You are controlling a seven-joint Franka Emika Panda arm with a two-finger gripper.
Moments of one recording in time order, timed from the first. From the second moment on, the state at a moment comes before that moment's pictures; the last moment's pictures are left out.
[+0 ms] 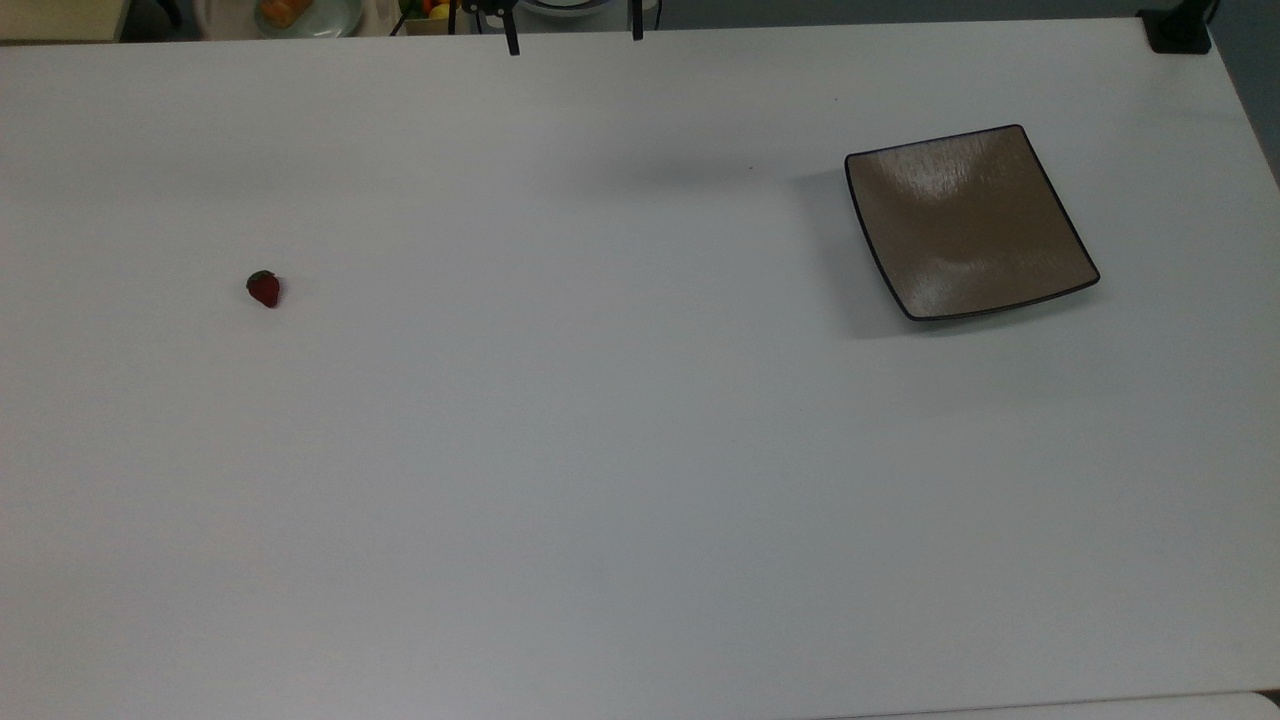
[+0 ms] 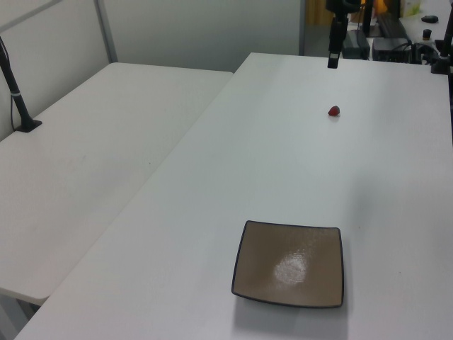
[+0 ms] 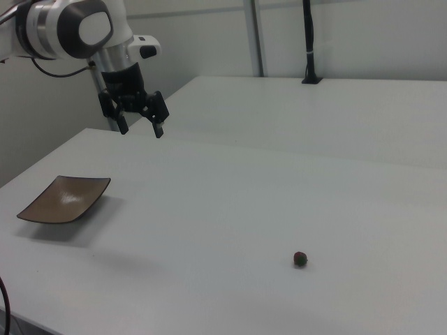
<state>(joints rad) 0.24 -0.02 -0.09 -1.65 0.03 1.70 -0.07</state>
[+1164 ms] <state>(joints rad) 0.19 0.00 -0.11 -1.65 0.03 1.70 -0.39</state>
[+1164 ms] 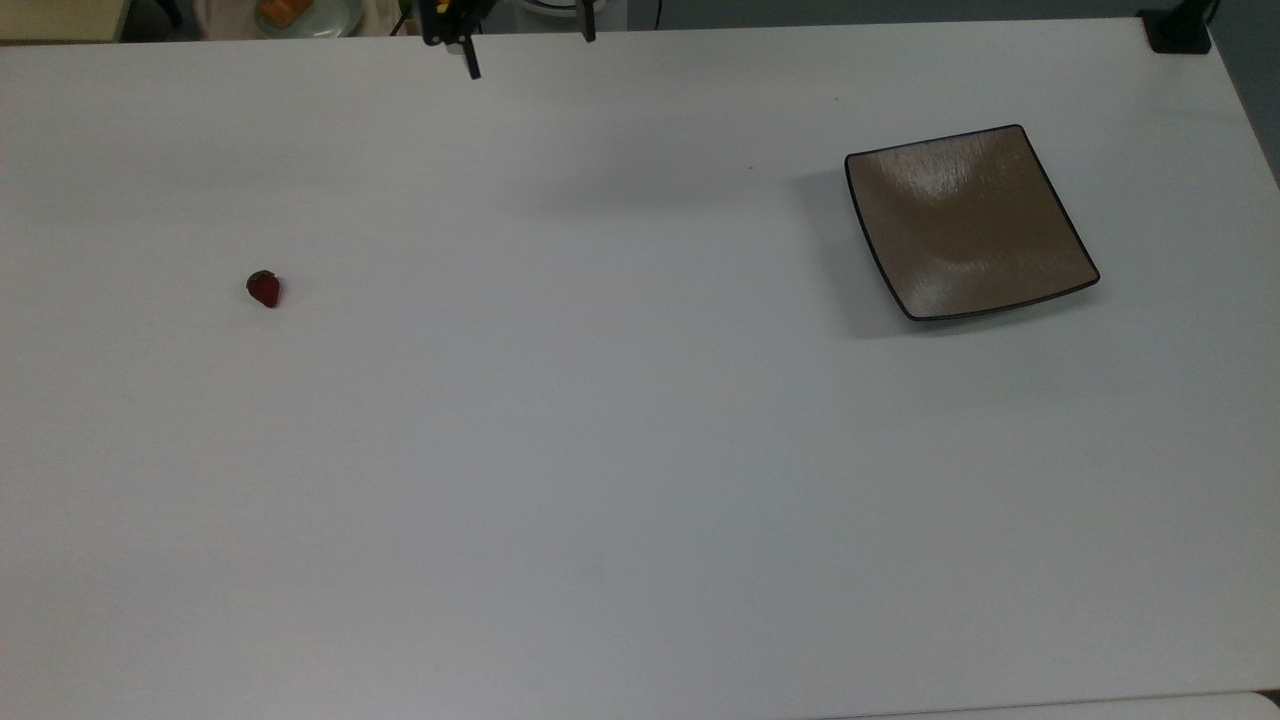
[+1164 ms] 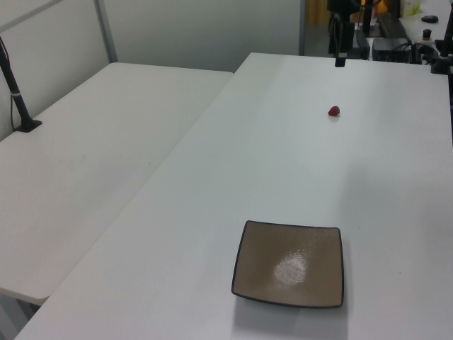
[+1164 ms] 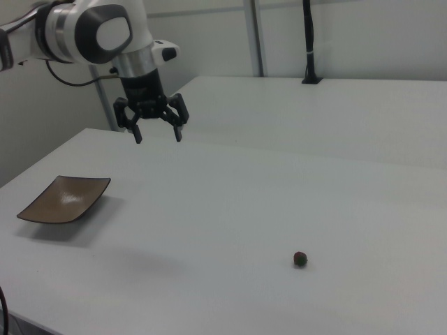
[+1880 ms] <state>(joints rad) -0.08 0.16 -0.11 -1.60 0.03 1.83 -0.53</state>
